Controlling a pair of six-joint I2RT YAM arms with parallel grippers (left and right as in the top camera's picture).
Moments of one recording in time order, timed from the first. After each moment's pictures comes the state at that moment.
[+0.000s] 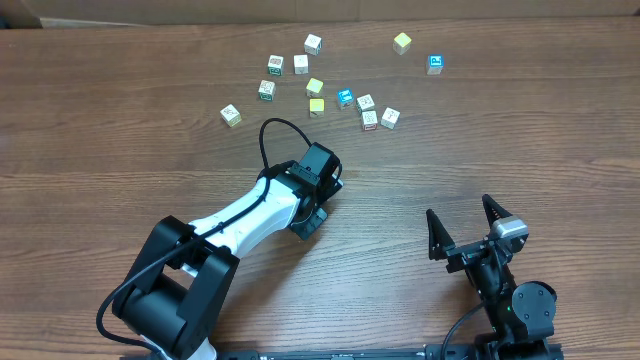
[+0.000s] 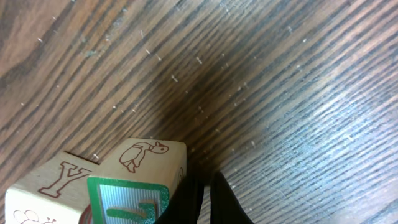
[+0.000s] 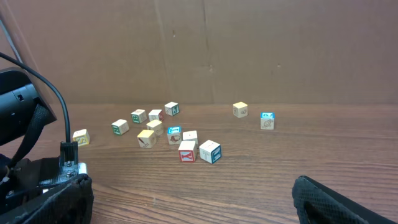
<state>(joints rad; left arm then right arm) -0.60 1.81 1.05 -0.65 -0.12 0.19 0.13 0.01 0.02 -0.02 -0.15 0.12</state>
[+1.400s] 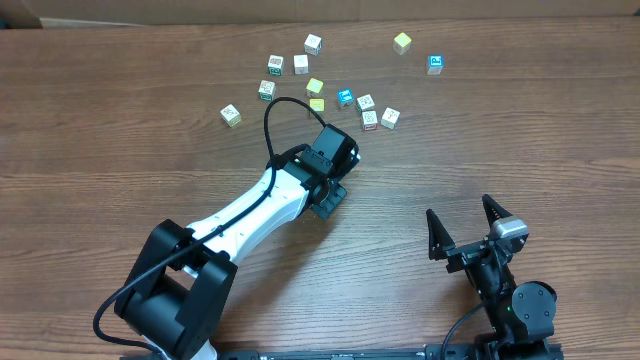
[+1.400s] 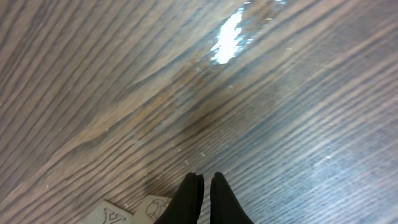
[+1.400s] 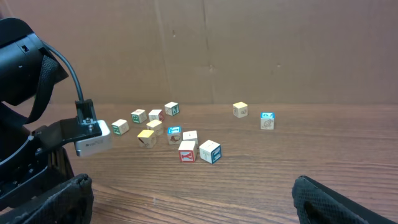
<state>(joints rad) -0.63 1.81 1.19 -0.62 -0.11 0.07 0.13 0.01 0.02 -0.02 -0.15 0.12</state>
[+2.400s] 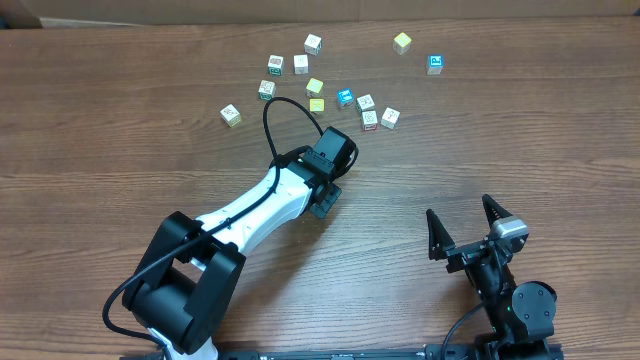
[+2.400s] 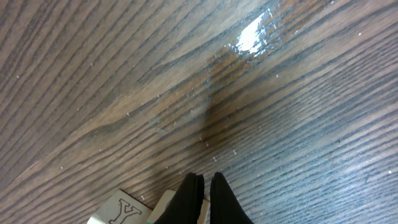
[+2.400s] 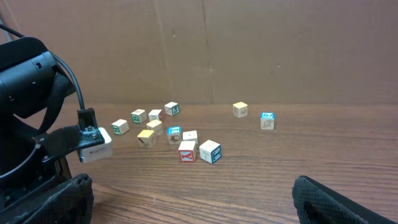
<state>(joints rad) -0.63 1.85 1.19 -0.63 -0.21 0.02 0.13 0.01 0.02 -0.02 -0.15 0.12</state>
